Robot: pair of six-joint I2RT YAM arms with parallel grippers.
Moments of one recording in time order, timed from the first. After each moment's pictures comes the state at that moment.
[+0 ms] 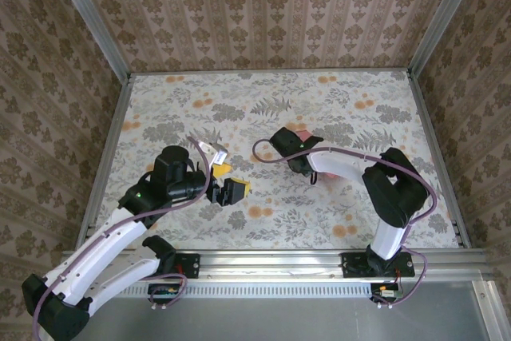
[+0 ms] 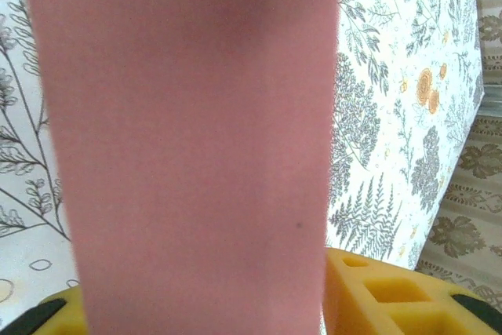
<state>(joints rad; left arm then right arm) -0.68 0.75 0.68 -0.40 0.51 -0.25 0.69 1.76 1.11 -0.63 0.74 -0.20</state>
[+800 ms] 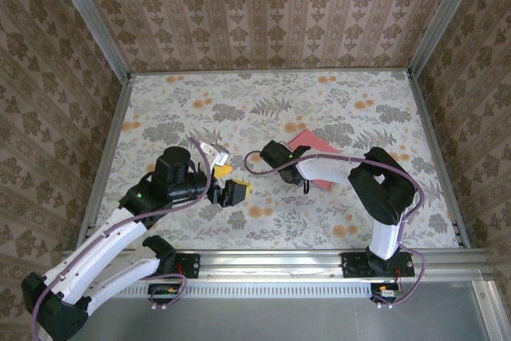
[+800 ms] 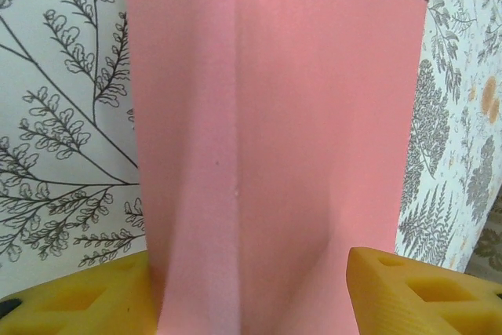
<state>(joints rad) -0.70 0.75 0.68 -0.40 0.49 -0.25 0.78 1.83 1.10 -0.63 0.71 -0.10</state>
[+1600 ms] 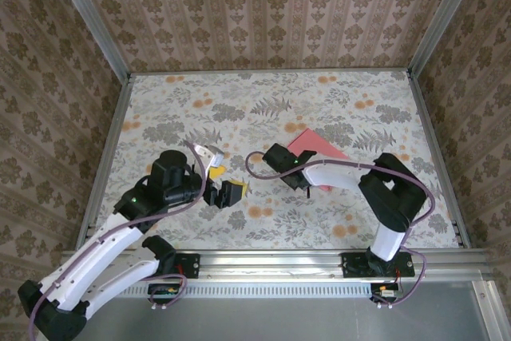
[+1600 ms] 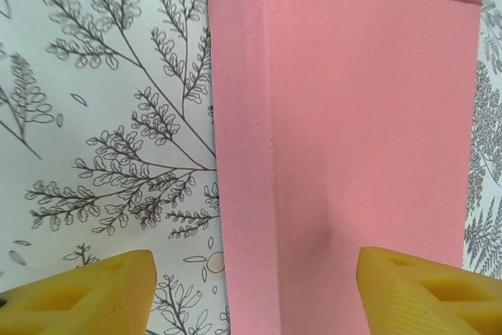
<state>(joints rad) -0.71 0.69 0.68 -0.48 0.39 -0.24 0.80 1.73 1.01 -0.55 0.58 -0.04</state>
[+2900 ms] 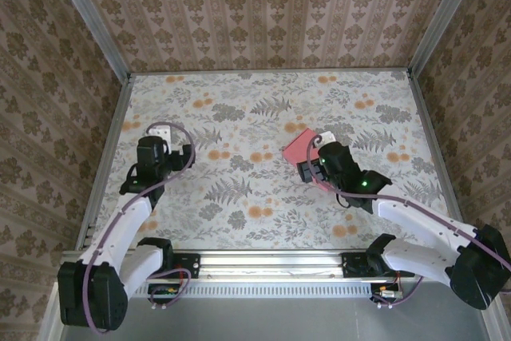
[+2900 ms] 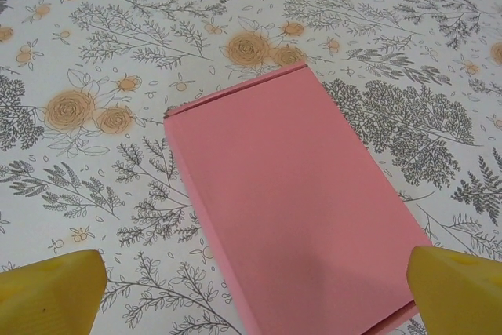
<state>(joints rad) -0.17 0.95 0.54 -0.16 -0.09 -0.09 0.64 1.03 0.66 -0.33 0.36 0.18</state>
